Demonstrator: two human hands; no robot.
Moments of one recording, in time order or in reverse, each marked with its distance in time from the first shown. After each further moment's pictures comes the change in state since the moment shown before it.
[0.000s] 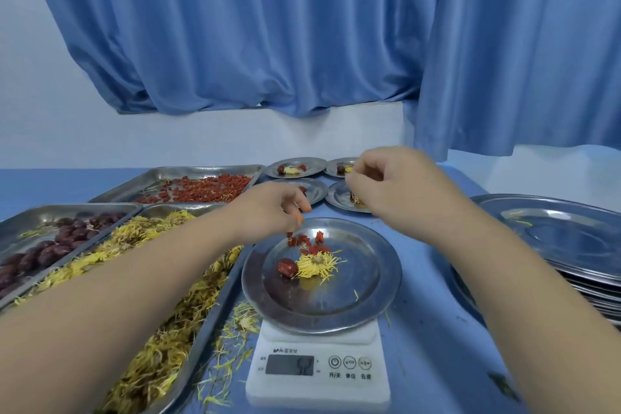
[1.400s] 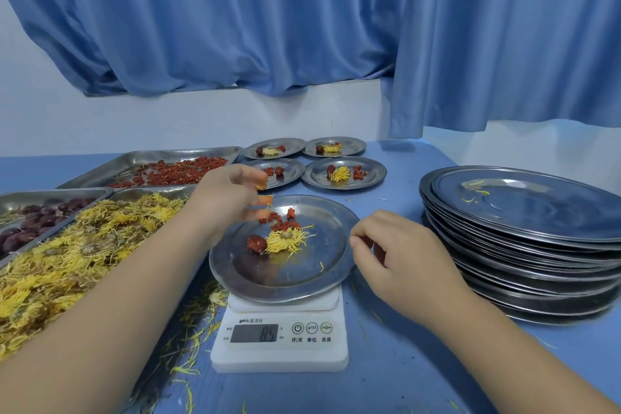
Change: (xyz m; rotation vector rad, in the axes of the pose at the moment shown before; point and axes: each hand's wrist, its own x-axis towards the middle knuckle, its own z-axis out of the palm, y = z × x) left_hand -0.015 0.005 0.029 -0.634 0.343 -0.228; right_hand -0.092 0.065 0.028 -0.148 0.011 -0.149
